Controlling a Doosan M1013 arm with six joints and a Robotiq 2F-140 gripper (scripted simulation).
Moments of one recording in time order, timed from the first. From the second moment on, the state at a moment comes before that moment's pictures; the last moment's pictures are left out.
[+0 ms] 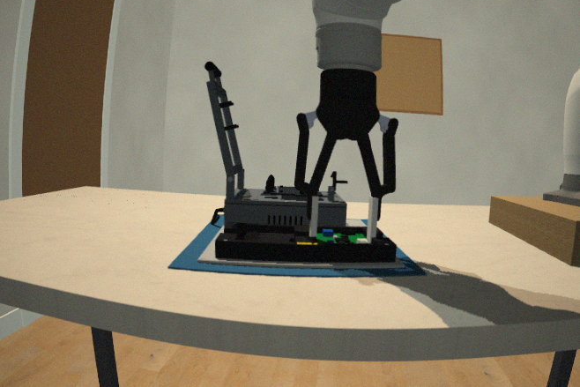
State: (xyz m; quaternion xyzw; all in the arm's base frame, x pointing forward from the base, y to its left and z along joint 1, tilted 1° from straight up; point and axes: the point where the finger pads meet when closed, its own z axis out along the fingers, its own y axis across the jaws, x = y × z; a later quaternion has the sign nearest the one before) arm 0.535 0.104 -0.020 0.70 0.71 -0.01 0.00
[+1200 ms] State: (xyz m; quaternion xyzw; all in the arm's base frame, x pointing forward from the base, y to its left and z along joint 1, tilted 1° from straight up) arm 0.535 0.104 -0.014 0.70 0.71 -0.01 0.00
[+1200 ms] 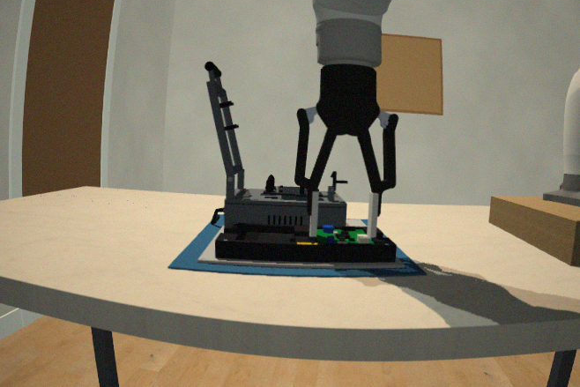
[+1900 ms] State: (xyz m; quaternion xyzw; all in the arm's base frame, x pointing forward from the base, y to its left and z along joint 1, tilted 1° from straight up) arm 0.535 0.105 0.003 0.70 0.71 -0.01 0.00
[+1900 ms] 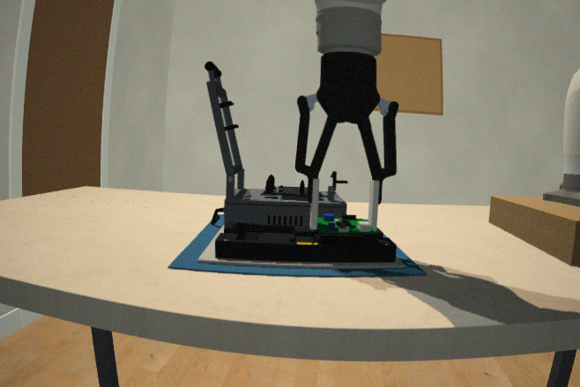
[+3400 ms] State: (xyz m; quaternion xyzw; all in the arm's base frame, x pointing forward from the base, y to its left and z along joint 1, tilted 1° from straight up) arm 0.535 0.105 0.031 0.70 0.71 -0.01 0.00
